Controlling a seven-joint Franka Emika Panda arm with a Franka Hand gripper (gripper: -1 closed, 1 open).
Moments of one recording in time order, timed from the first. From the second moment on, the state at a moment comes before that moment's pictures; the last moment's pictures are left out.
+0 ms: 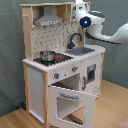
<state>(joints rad) -1.15 -0.93 1.12 -1.77 -0.73 2.47 0.46</state>
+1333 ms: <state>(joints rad) -1.10 -0.93 1.25 -1.67 -0.70 2.43 0.36</state>
